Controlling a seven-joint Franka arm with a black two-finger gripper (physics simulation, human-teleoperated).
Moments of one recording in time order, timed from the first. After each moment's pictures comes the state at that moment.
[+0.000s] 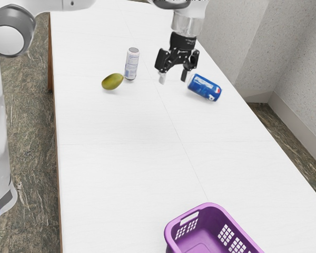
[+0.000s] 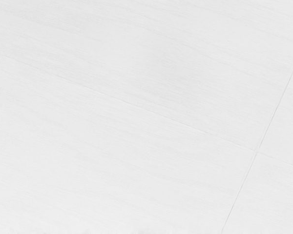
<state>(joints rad) 0.09 -0.02 -0.04 -1.48 -0.15 1.43 -1.91</state>
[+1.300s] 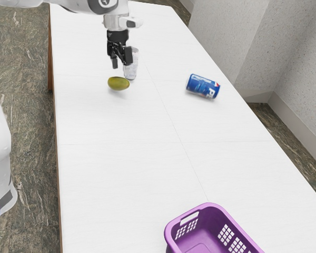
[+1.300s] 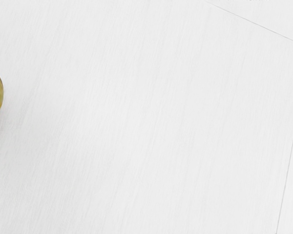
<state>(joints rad) 0.26 -0.34 0.27 -2.10 -0.22 1.80 0.27</state>
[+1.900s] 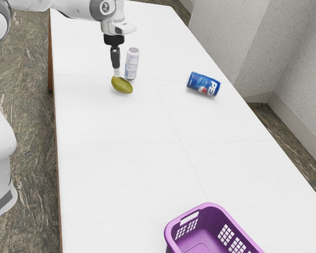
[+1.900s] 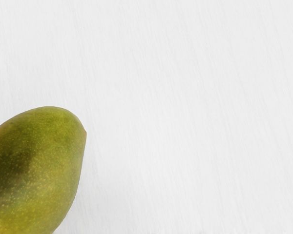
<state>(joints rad) 0.43 -0.25 0.22 -2.11 -0.23 1.90 0.87</state>
